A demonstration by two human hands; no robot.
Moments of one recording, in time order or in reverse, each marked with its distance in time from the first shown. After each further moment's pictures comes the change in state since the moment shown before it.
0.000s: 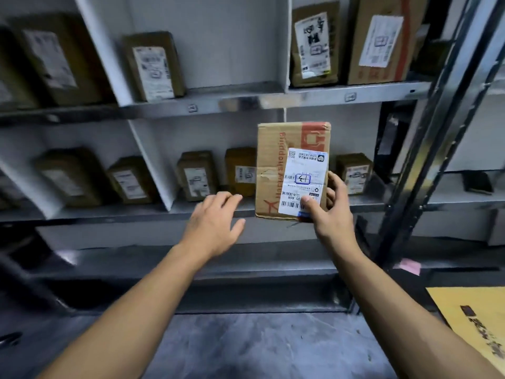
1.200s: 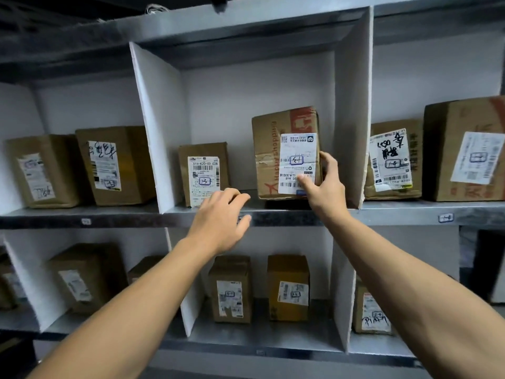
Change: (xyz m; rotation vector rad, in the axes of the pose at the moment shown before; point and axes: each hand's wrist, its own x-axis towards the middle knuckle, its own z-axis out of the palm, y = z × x) left_hand 0.229 -0.149 -0.101 0.156 0.337 0.028; right_hand 0.283 -0.128 0.182 -0.115 -0.014 -0.342
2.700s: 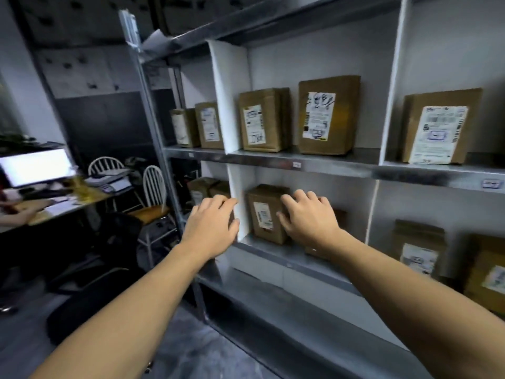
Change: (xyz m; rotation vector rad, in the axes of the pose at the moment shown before) left_hand -0.316 -0.305 -0.139 0.306 -0.147 -0.490; right_hand -0.251 -0.165 0.359 -0.683 -0.631 -0.646
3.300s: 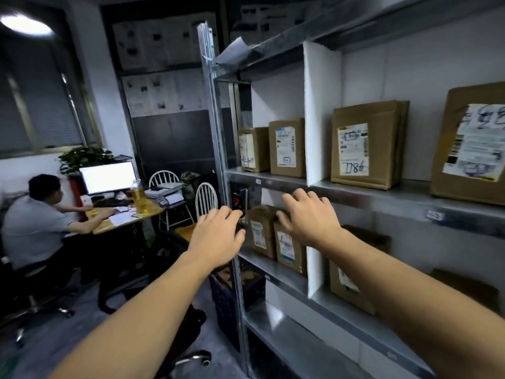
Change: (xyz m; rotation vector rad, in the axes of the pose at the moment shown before) left_hand 0.104 -0.227 0.048 0.129 -0.003 -0.157; right_hand 0.243 -0.143 0.084 0.111 0.044 -0.179
